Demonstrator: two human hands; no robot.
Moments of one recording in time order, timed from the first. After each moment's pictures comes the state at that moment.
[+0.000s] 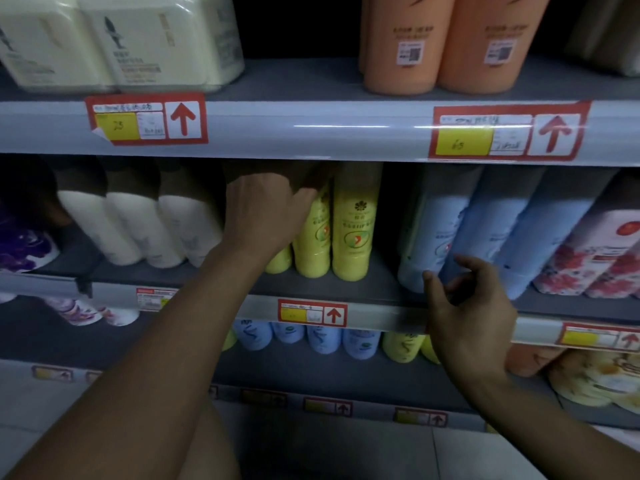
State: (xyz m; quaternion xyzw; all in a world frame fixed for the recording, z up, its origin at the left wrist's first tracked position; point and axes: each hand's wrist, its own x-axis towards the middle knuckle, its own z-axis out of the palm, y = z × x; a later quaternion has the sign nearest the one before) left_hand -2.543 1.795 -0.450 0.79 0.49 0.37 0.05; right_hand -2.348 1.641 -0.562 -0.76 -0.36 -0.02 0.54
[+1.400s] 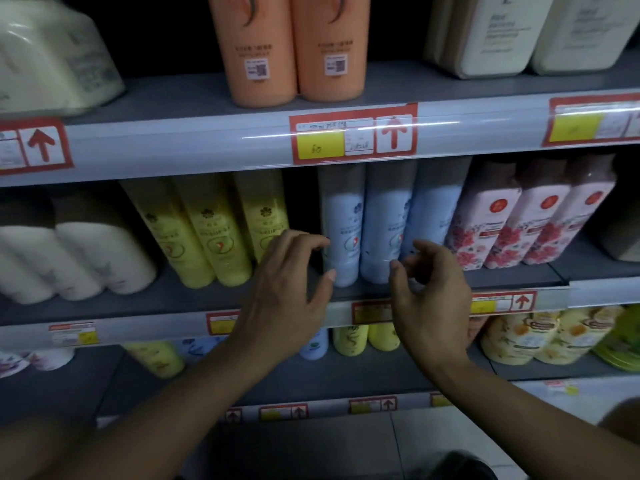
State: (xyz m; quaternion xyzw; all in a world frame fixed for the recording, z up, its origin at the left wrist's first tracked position) left_hand -2.470 1.708 -0.527 0.88 0.26 0.38 0.12; right_hand -2.301 1.605 -0.556 -0.74 -0.37 -0.05 0.55
